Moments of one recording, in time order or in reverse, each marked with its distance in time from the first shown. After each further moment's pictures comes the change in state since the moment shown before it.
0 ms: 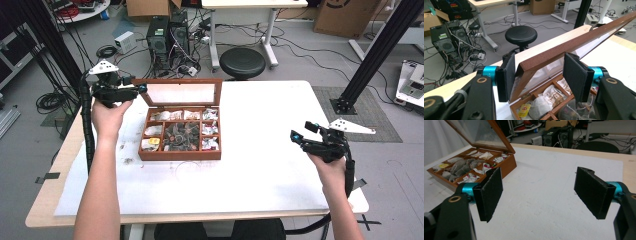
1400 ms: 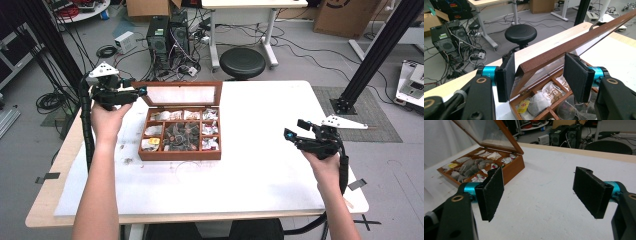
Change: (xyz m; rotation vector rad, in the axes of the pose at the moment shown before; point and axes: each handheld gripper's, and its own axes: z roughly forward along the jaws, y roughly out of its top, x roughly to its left) left arm -0.005 -0.004 -0.005 0.011 0.002 0.014; right arm 0.009 0.008 0.014 0.018 0.059 -0.011
